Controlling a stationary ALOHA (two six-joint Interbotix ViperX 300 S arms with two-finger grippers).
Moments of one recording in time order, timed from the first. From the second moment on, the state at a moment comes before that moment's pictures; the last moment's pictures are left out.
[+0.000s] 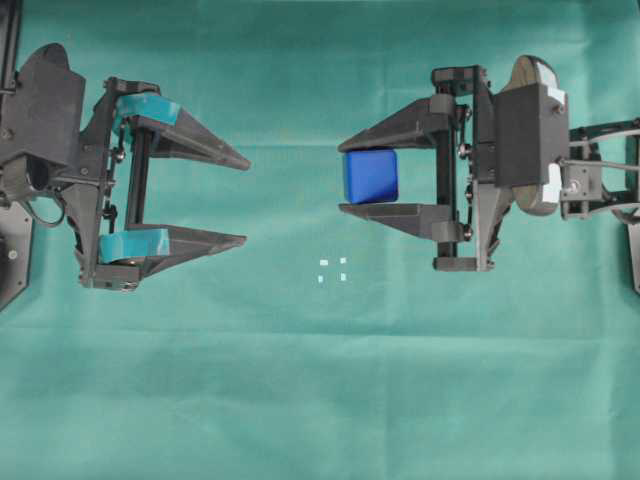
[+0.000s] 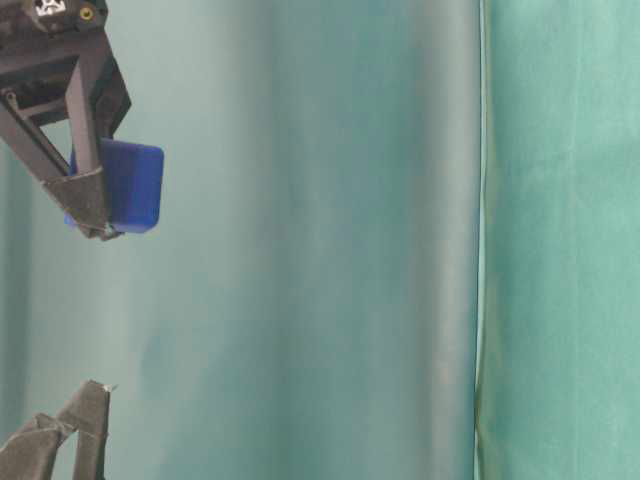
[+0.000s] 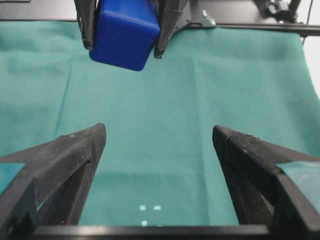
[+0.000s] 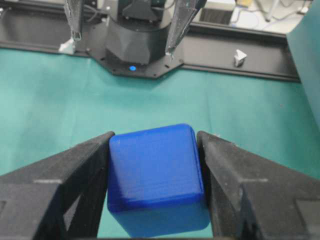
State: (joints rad) left arm -0.03 -0.56 0.68 0.00 0.14 -0.03; right arm 0.00 -0.35 0.56 -0.61 0.10 0.64
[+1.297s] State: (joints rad) left arm -0.03 -0.55 0.68 0.00 0.14 -0.03; right arm 0.05 -0.35 0.56 -0.47 0.38 0.66
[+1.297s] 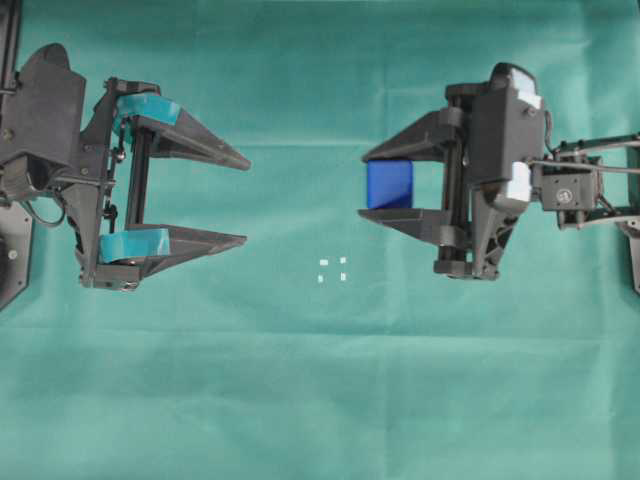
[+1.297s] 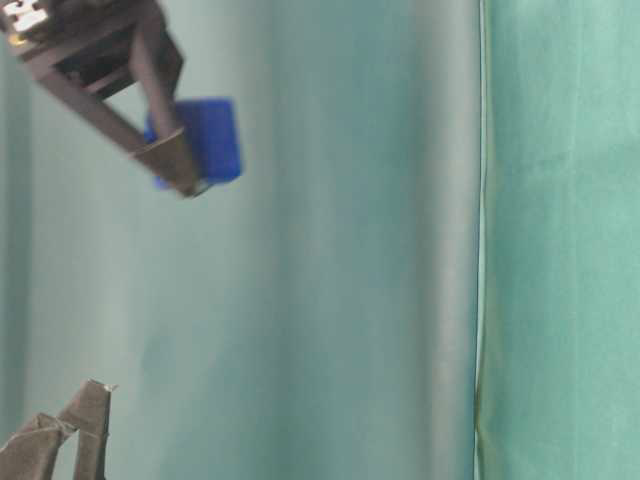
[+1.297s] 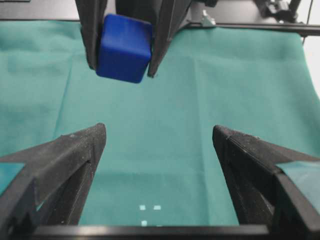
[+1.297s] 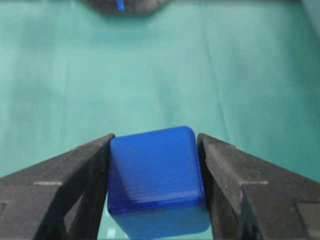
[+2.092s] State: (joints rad) left arm -0.03 -0.56 0.68 0.00 0.14 -0.04; right arm 0.07 -0.31 0.56 -0.41 0.49 0.65
